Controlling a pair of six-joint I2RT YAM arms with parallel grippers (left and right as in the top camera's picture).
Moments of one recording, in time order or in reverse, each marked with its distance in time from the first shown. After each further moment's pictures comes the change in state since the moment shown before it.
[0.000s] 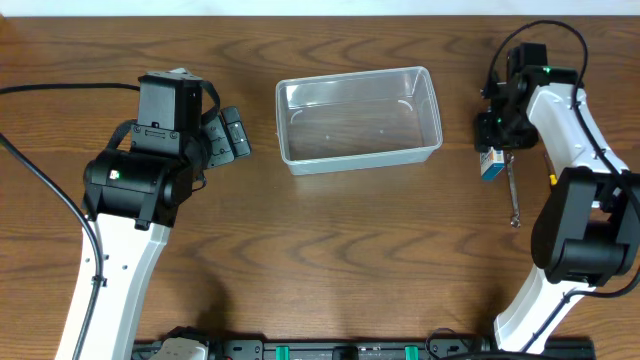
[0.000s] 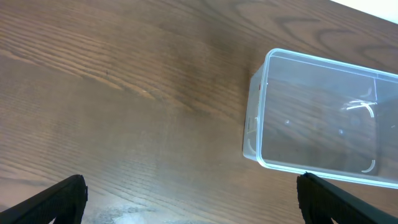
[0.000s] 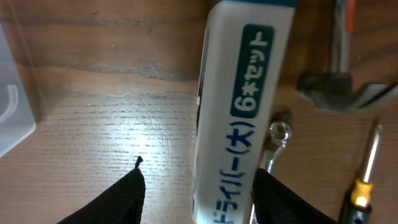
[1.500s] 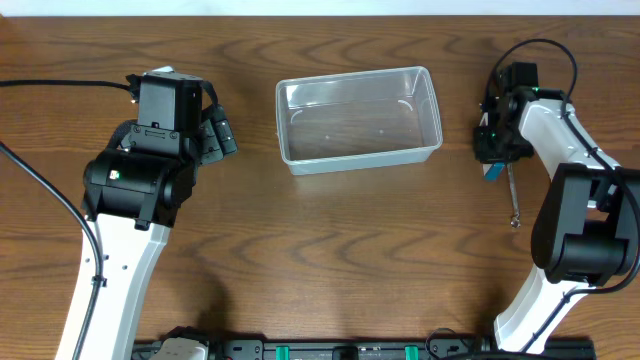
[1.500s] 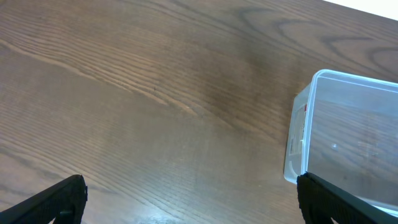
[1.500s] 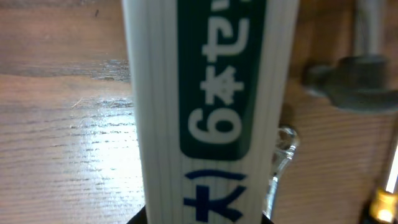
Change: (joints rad) left arm 0.000 0.000 0.000 -0.004 -0.176 0.023; right arm -0.001 0.000 -0.125 0.141 0.071 0.039
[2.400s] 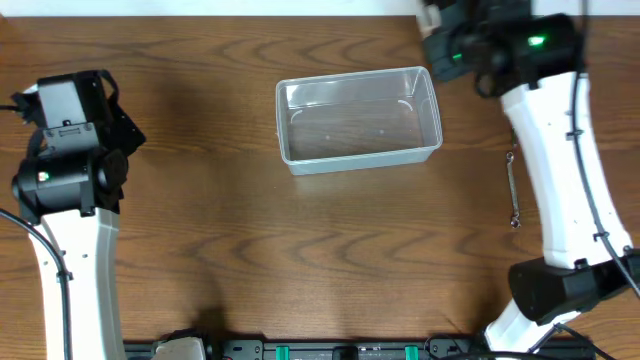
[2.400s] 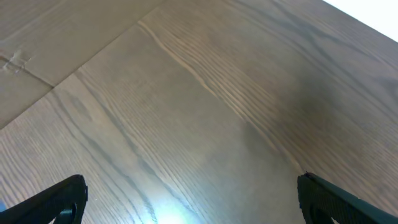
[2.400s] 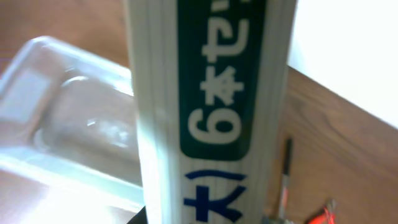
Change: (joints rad) left arm 0.377 0.013 0.000 0.029 -0.146 0.004; right arm 0.401 -0.165 0.704 -0.299 -0.048 -0.154
